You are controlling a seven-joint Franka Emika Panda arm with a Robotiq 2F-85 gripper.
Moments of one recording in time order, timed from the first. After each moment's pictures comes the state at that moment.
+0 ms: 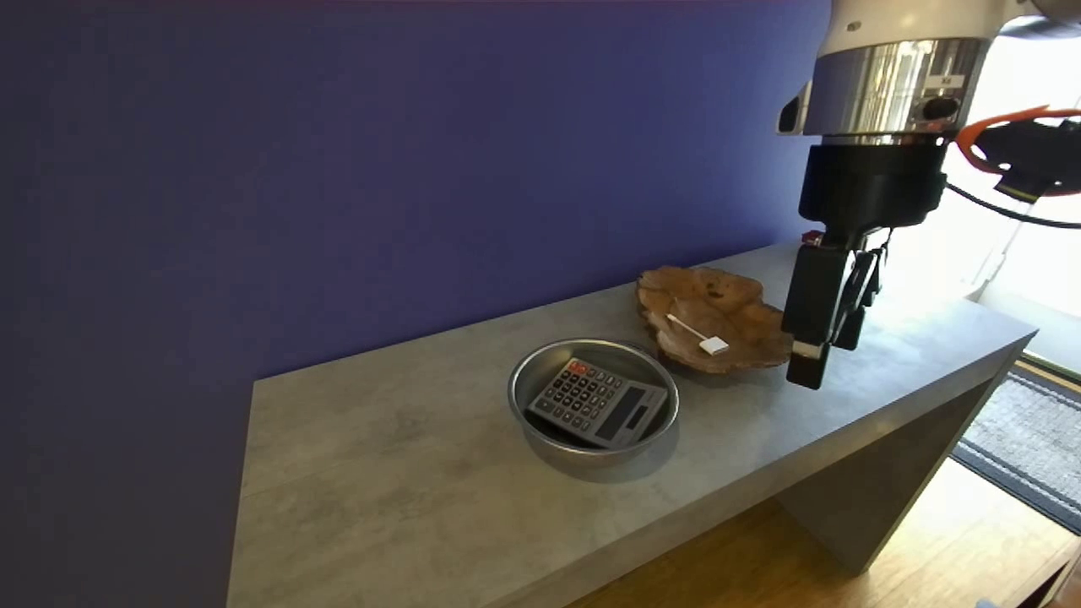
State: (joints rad) arm 0.44 0.07 0.51 -2.34 0.22 2.39 0.57
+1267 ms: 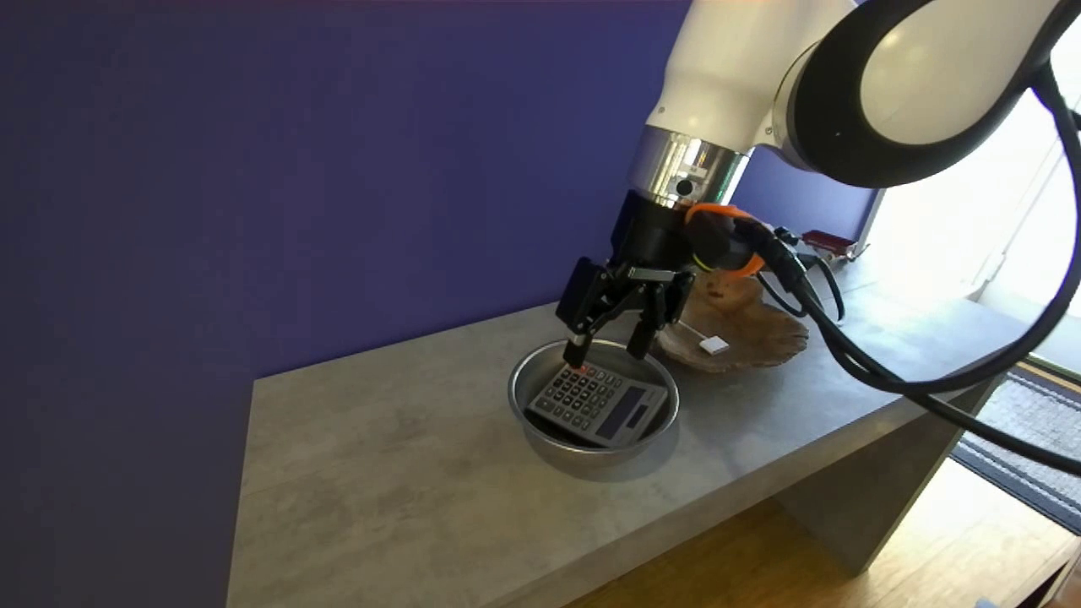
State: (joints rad) arm 0.57 0.48 0.31 -2.02 0.11 2.77 0.67
